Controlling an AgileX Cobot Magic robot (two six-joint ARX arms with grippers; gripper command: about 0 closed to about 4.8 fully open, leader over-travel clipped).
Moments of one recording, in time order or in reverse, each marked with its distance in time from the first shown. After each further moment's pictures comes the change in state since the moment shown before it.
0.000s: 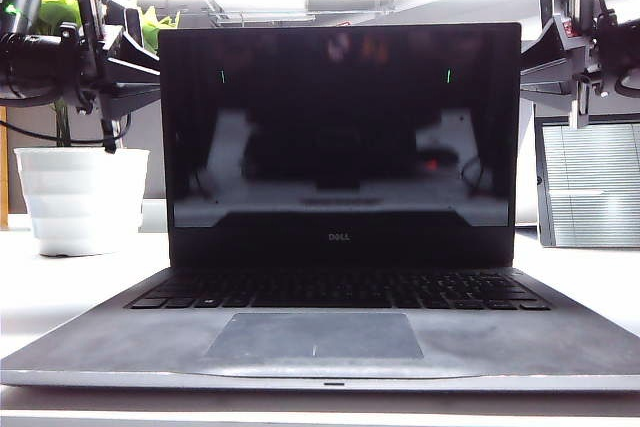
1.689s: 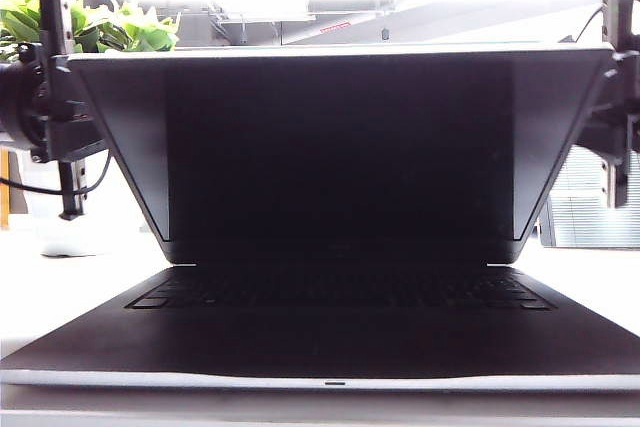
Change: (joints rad) left arm -0.050 -0.001 -0.005 -1.273 0.106 0.869; right arm 0.026 -0.002 -0.040 -0.913 -0.129 -0.440
